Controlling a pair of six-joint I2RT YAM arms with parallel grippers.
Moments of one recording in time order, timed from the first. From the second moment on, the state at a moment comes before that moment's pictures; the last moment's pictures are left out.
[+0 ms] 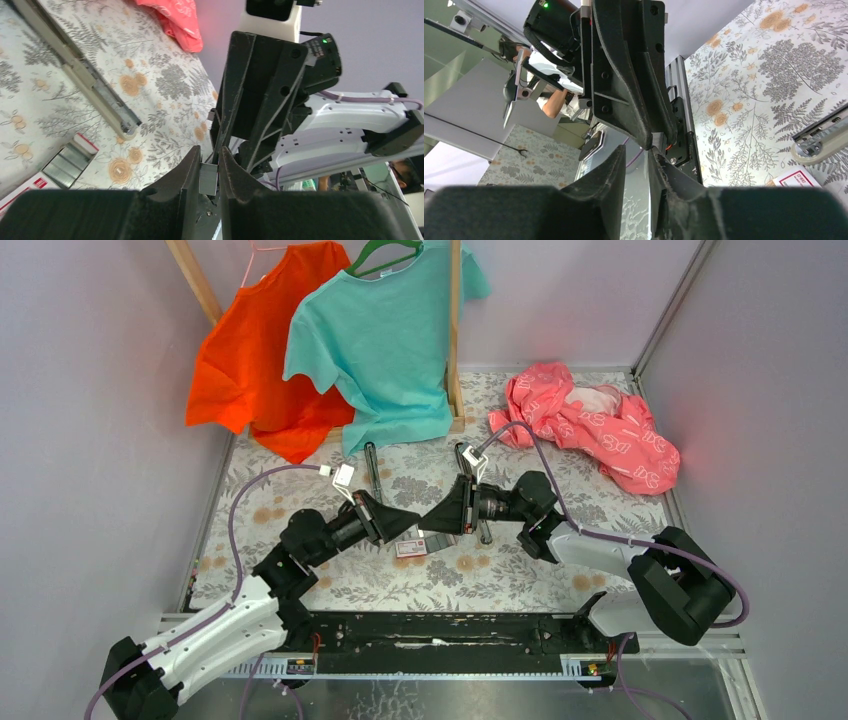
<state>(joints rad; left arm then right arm) -0.75 0.66 0.35 0.34 0.23 -0.95 0.72 1.36 0.53 0.99 -0.83 0.97</state>
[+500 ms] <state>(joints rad) -0.75 0.77 0.56 -0.09 -0.10 -0.87 0.68 1.23 0.51 0.64 -0.68 0.71</state>
